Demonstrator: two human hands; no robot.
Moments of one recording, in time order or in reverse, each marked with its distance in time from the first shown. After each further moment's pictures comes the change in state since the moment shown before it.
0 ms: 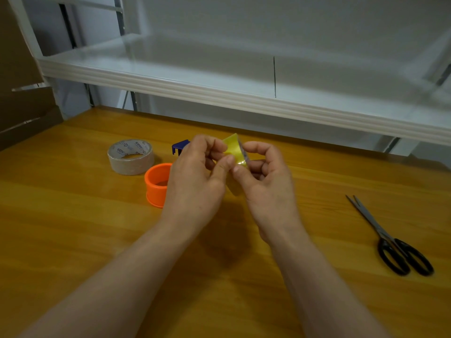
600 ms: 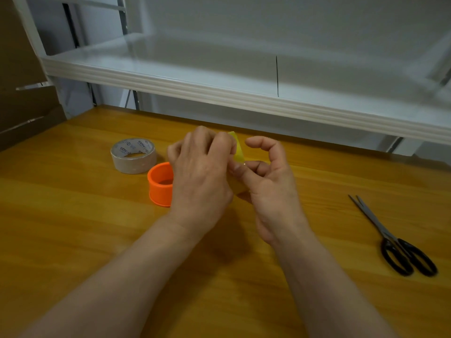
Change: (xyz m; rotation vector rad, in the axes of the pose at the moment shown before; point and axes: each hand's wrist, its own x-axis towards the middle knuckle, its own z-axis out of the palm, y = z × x) left_hand 0.001 0.002 0.003 0.432 0.141 0.368; right_hand -0.001 -0.009 0.003 0.232 -0.084 0.100
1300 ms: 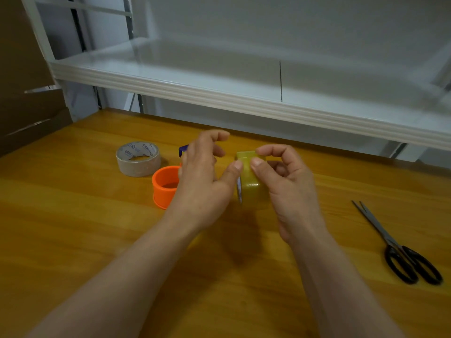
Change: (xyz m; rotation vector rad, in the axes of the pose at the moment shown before) left_hand 0.003 -0.008 -0.007 -0.451 -0.300 -0.388; right_hand 0.004 -0.009 -0.018 -0.133 0.077 -0.087
